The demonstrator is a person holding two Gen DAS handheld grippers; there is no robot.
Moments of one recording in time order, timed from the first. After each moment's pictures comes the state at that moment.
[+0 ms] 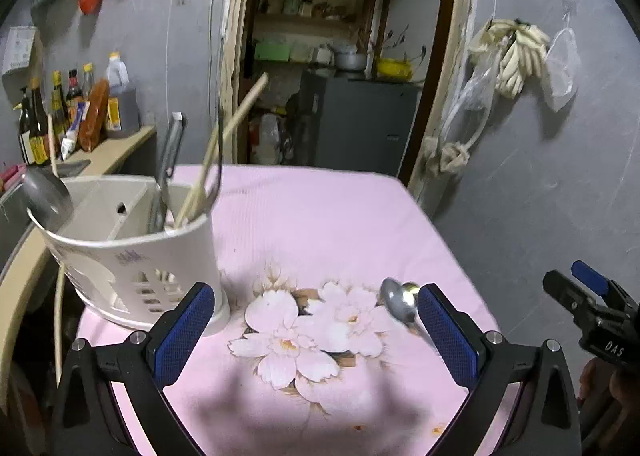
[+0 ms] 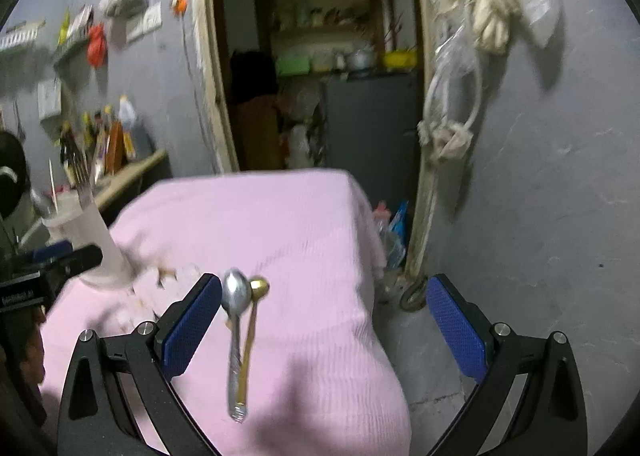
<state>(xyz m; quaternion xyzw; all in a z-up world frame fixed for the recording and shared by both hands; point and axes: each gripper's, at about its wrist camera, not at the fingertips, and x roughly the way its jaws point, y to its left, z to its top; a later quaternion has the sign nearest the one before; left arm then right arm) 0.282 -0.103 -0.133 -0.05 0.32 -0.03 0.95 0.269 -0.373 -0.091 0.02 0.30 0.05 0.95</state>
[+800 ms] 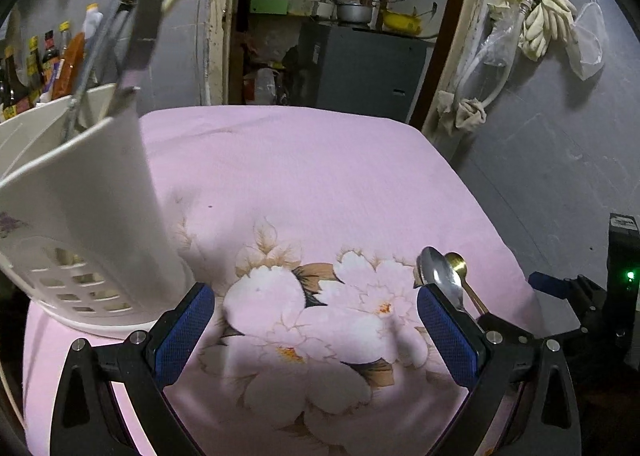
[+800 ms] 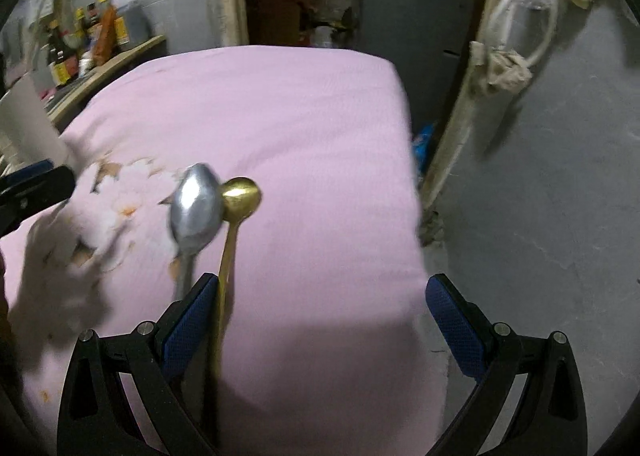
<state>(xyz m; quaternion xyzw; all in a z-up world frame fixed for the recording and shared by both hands) 0.342 -0.106 -0.198 -0.06 0.39 -0.05 0.92 0.339 -0.323 -0.181 -0.05 0.45 0.06 0.89</state>
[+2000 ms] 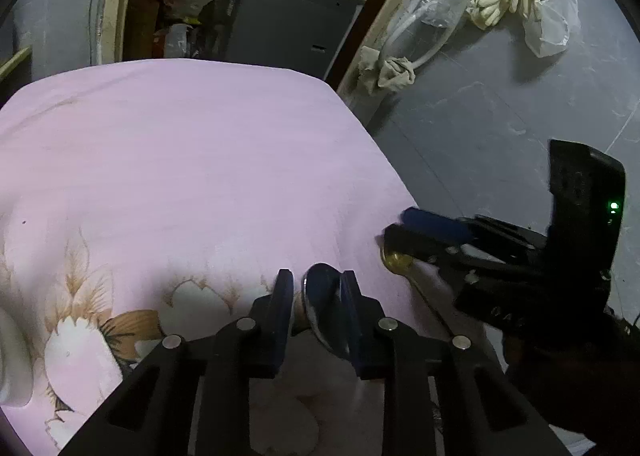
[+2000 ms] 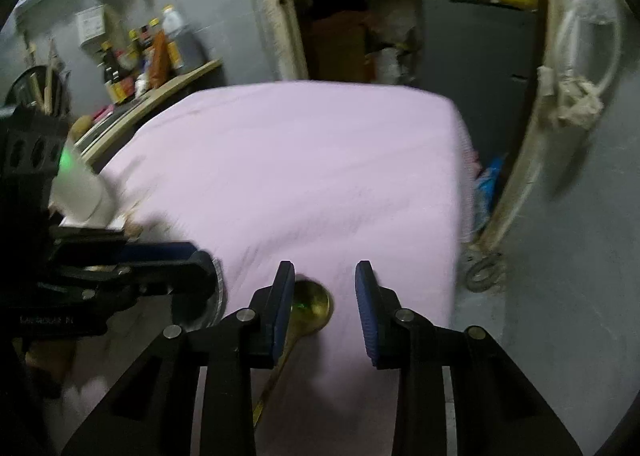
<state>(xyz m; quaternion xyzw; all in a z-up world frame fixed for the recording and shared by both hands) 0.408 -0.168 -0.230 -0.11 0.45 -0.21 0.86 0.401 -0.341 -0.180 -0.02 0.42 0.24 0.88</state>
